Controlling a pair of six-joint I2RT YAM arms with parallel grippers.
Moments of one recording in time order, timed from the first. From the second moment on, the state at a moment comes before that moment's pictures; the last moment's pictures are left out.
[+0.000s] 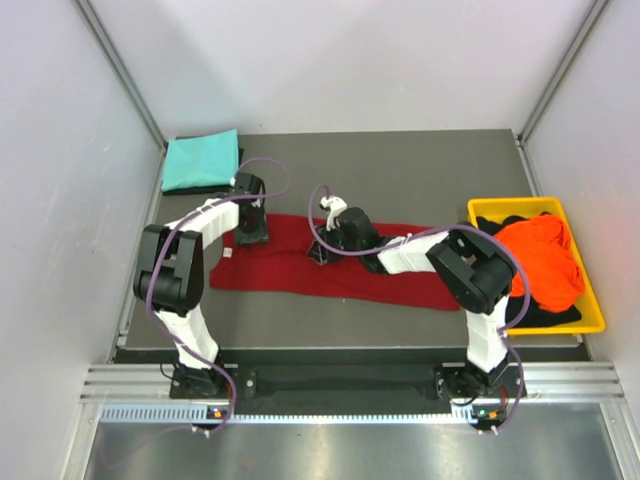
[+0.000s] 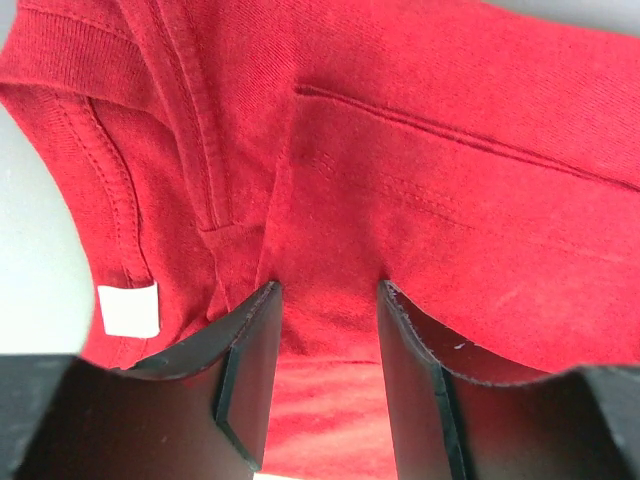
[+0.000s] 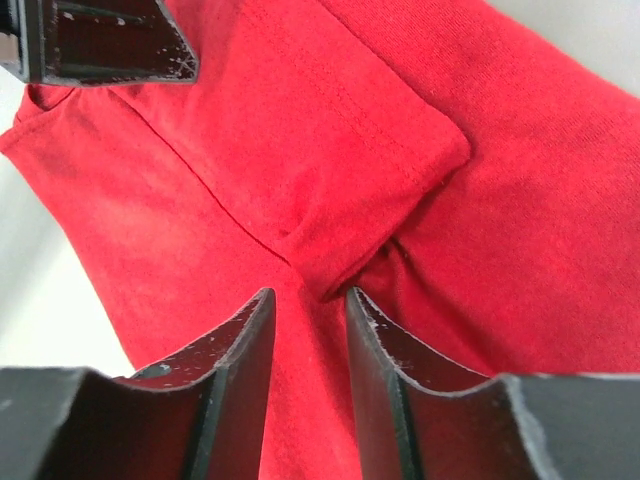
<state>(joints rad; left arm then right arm) -0.21 1.81 1.19 -0.55 -0.11 -0.35 0.77 1.95 1.03 0.40 -0.21 0.40</state>
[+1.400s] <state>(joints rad) -0.19 1.82 1.33 -0.59 -0.12 -0.28 0.75 1.70 0.97 0.17 -0.13 0.38</state>
